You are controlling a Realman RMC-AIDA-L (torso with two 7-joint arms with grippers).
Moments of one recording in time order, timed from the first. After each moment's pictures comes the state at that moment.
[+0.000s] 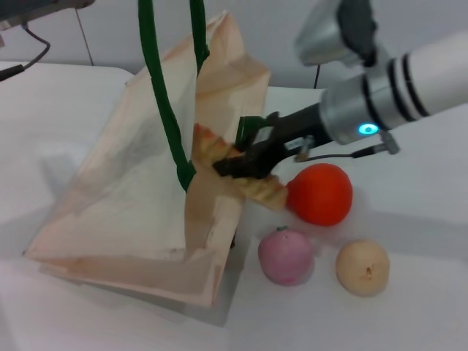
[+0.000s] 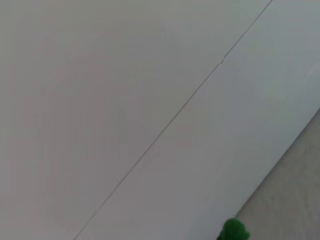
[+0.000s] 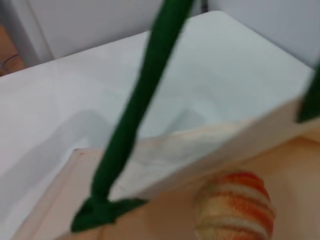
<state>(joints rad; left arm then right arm) -0.76 -1.81 0.36 0.40 -1.35 -1.66 1.21 1.03 2.04 -1.38 -0.54 -1.93 -1.15 1.90</state>
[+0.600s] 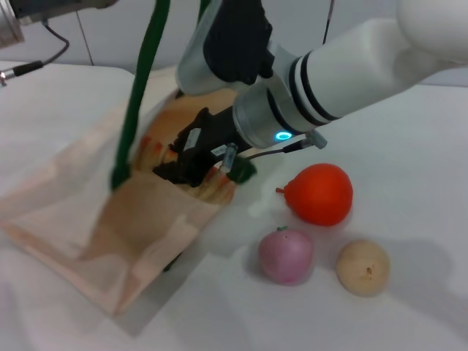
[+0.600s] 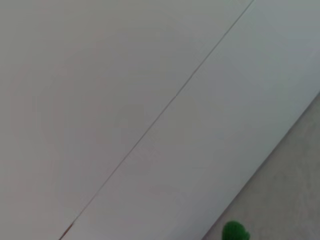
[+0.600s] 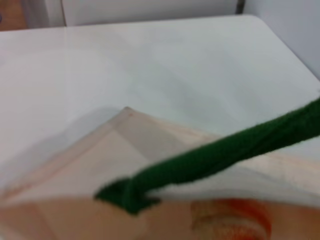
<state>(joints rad) -0.80 -1.81 0.38 0.39 -1.29 -1.63 1.20 1.07 2.04 -1.90 -0.81 -1.86 -0.88 2.20</state>
